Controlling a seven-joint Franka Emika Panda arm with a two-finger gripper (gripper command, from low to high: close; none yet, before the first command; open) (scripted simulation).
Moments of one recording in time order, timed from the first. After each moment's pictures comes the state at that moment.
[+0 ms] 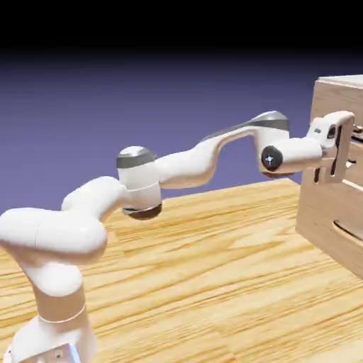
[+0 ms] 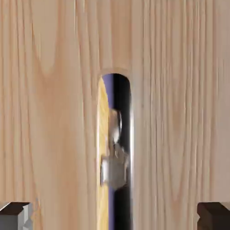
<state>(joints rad) -2.29 -1.60 1.35 -1.43 2.88 2.54 -1.97</state>
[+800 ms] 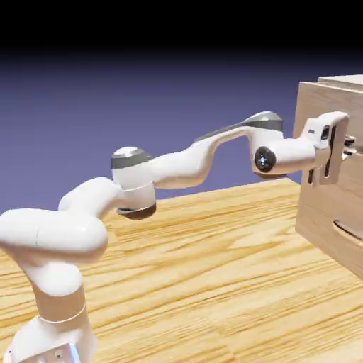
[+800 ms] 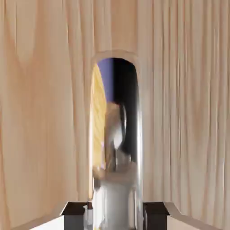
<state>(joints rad) -2.12 -1.63 1.34 -1.72 2.89 2.42 -2.00</state>
